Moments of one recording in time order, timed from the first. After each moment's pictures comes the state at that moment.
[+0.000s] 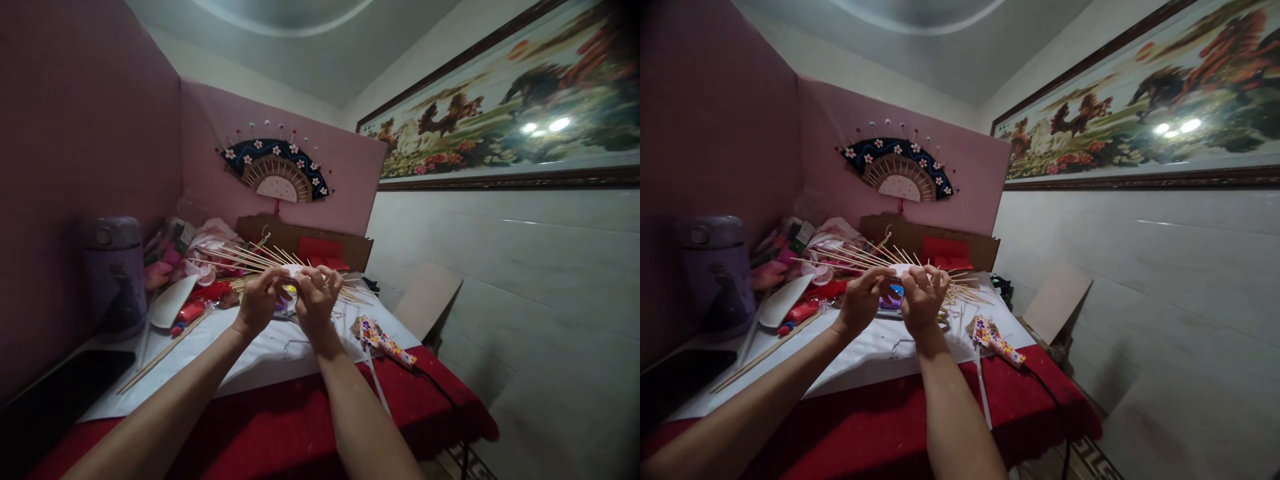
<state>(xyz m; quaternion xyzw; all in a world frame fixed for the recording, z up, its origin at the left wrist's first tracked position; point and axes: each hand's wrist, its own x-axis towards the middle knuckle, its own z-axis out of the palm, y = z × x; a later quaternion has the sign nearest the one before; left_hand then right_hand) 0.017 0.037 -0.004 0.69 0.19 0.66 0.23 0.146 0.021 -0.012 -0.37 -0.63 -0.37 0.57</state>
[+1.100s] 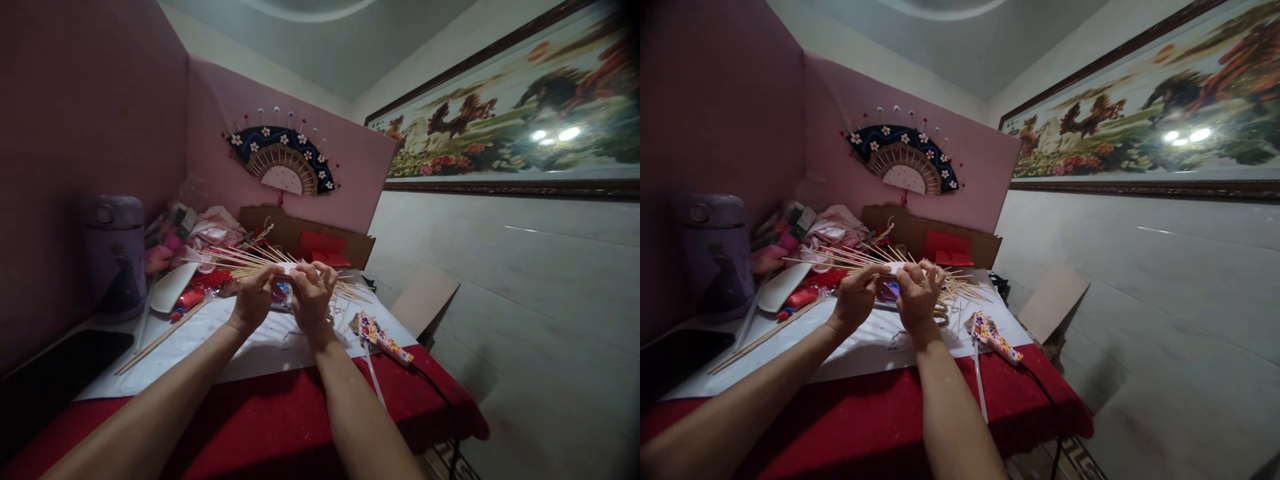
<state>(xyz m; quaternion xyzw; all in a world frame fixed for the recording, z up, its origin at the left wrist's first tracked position) 0.009 0.044 -0.023 0.67 0.22 0.68 0.18 0.139 0.026 -0.020 -0.38 -0.66 -0.35 0.55</state>
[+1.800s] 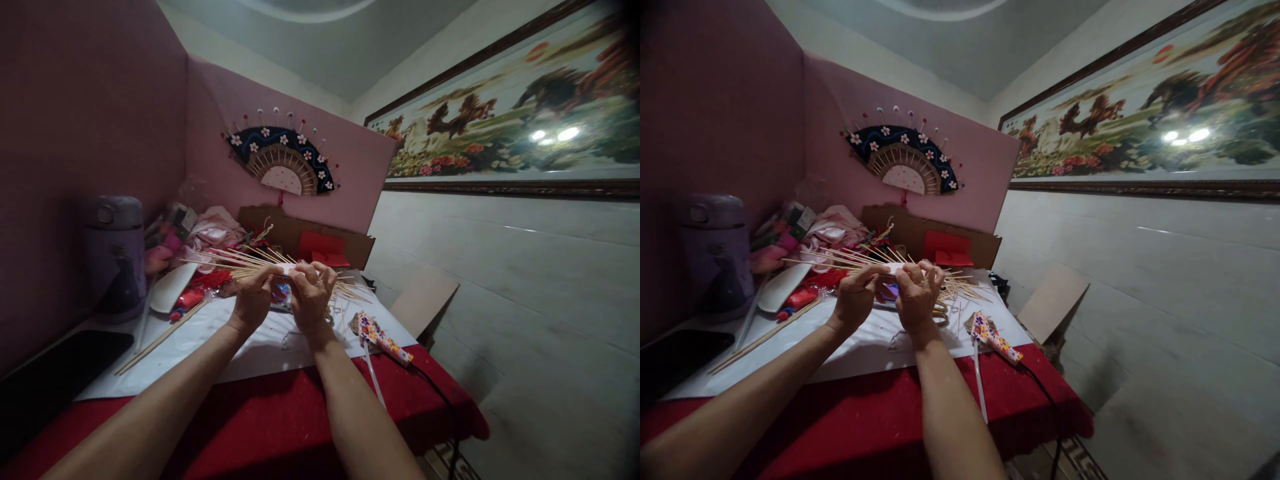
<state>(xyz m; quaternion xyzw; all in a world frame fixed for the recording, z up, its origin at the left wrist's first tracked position) 0.011 0.042 -0.023 0.65 0.23 0.69 0.24 0.138 0.025 -0.020 -0.38 -0.66 -0.34 0.54</state>
